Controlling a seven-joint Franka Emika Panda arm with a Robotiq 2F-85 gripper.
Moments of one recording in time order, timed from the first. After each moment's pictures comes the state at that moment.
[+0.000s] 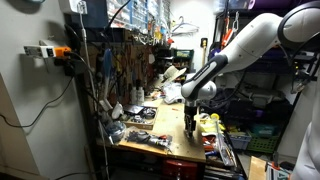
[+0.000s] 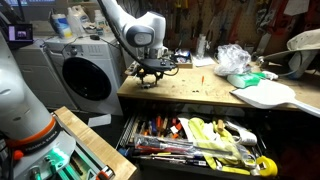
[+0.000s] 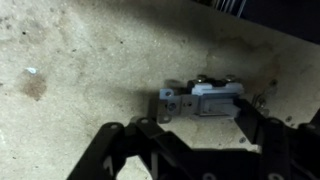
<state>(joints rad) -0.13 0.13 -0.11 -2.35 0.21 2.39 -1.17</state>
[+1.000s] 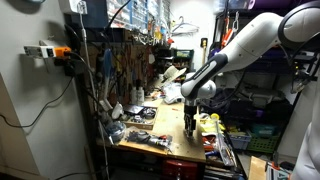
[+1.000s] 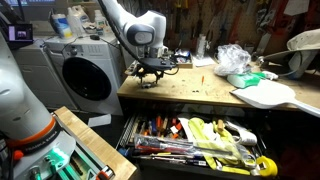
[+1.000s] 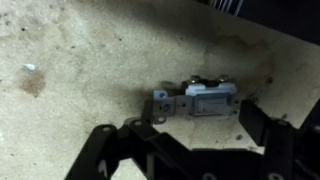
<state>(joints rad) -0.14 0.13 -0.10 -2.34 0.21 2.36 -1.17</state>
